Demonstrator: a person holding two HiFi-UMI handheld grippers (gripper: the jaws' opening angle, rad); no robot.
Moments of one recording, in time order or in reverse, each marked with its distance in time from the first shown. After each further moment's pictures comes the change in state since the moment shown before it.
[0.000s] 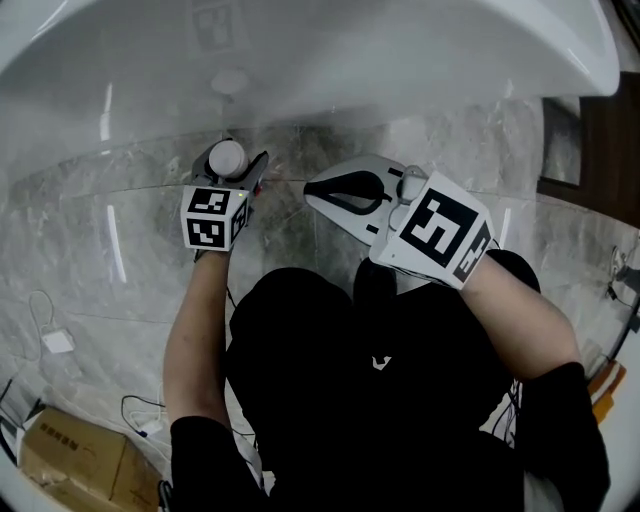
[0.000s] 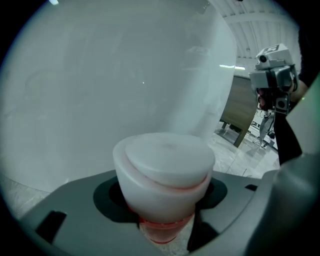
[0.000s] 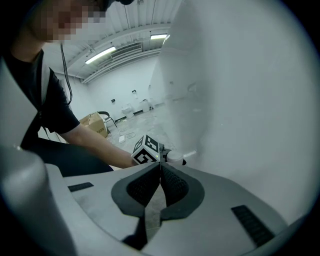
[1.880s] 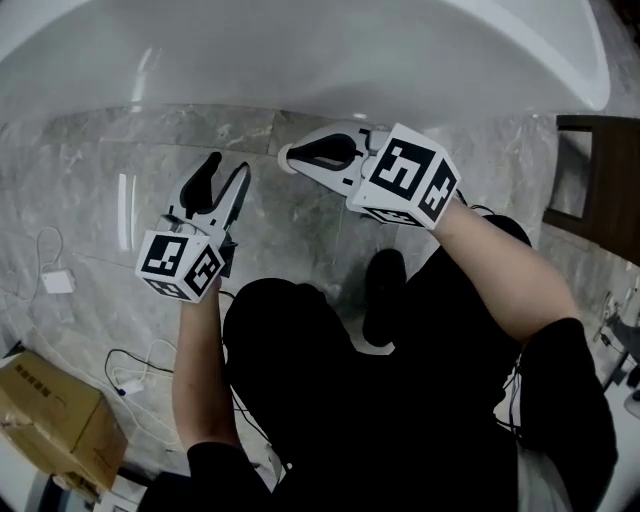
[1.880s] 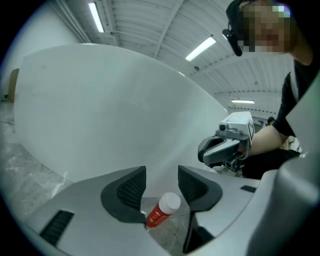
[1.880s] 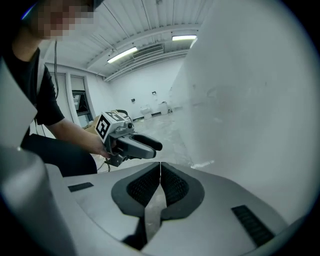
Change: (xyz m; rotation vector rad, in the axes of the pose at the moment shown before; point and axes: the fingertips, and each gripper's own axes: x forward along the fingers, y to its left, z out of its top) left arm -0.228 0.000 0.053 -0.236 -0.310 0.079; right arm 0.056 0.058 0.067 -0.180 -0.026 0.187
